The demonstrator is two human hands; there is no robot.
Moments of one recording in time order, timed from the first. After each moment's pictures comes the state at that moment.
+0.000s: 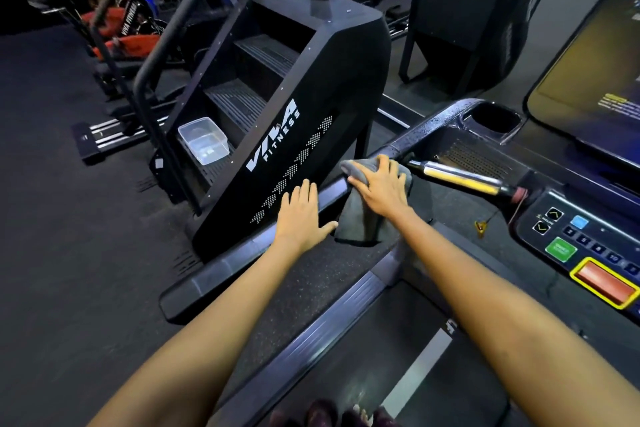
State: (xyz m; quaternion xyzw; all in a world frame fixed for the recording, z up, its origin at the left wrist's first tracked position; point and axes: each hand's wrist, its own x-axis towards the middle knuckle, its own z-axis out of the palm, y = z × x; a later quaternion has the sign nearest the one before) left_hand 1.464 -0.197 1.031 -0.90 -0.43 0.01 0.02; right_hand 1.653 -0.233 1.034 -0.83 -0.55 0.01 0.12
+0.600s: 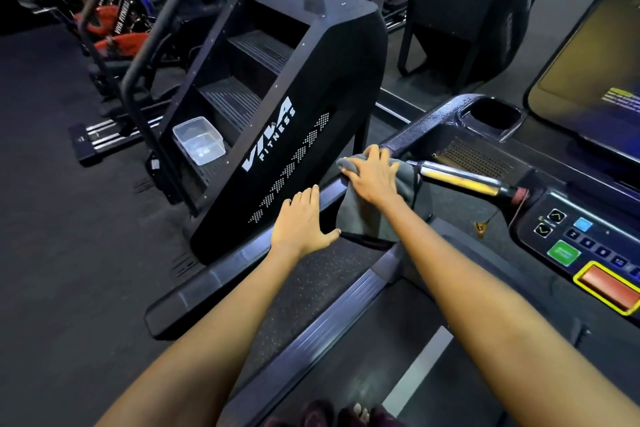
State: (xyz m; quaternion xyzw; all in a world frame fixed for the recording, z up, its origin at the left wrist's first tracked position) left_hand 1.479 -0.196 1.031 -0.92 -0.39 -0.02 0.00; right_hand 1.661 -0.202 1.044 -0.83 -0.53 0.03 0.13
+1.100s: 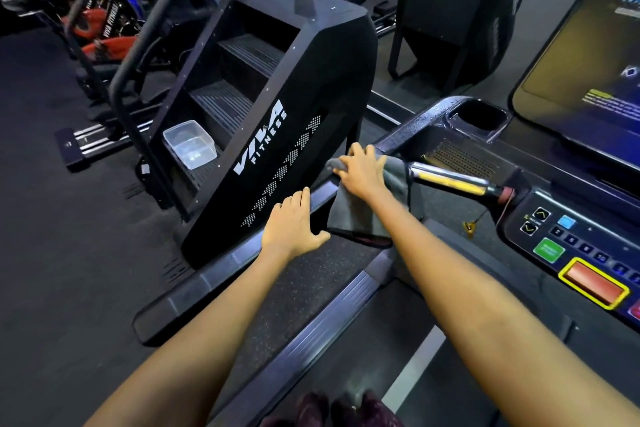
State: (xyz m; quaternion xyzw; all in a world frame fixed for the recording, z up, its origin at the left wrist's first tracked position) left_hand 1.479 -0.197 1.035 -0.92 -0.40 -0.02 -0.02; right_hand 1.661 -0.195 1.056 -0.83 -0.54 0.01 0.11
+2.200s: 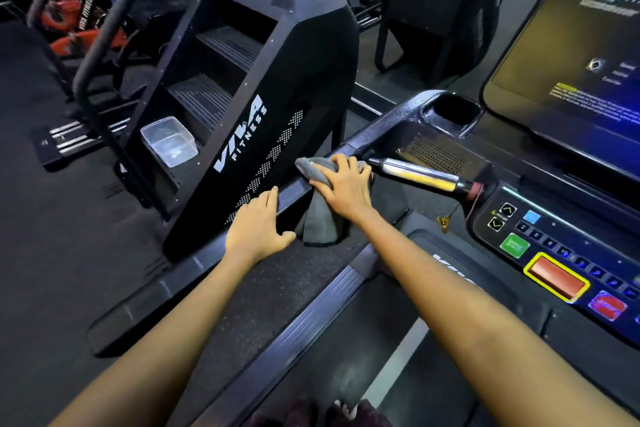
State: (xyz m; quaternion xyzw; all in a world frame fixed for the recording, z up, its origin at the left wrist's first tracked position) left_hand 1.479 -0.195 1.031 -0.92 -0.40 -0.03 -0.03; right_hand 1.681 -0.233 1.021 -0.78 -0.59 -0.08 0.20
